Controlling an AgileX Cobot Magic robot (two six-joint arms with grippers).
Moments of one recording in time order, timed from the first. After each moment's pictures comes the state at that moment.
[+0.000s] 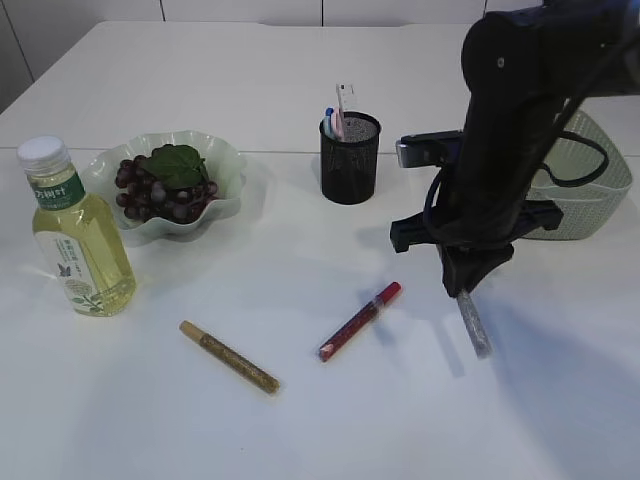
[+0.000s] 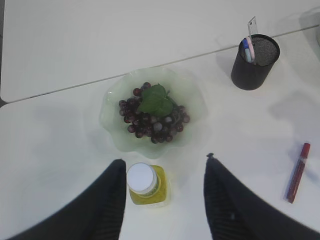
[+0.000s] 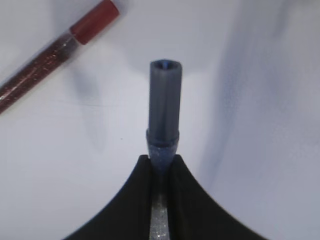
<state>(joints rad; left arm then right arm) -0.44 1.43 -1.84 0.20 1.27 -0.15 0.39 1.92 -1.42 0.02 1.11 0.19</state>
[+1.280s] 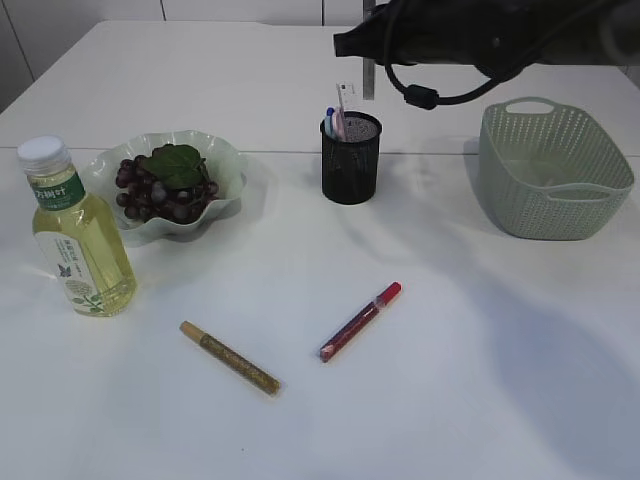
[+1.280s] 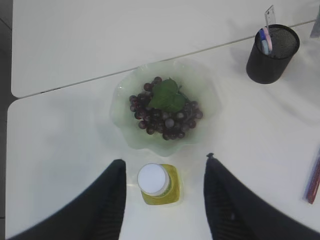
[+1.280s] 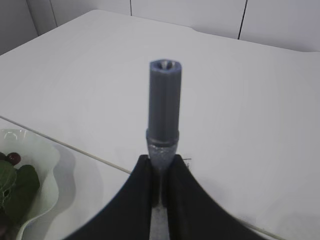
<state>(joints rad) -0.44 1.46 -1.84 0.24 1.27 -0.15 0.34 2.00 -1.59 -0.26 0.00 0.20</state>
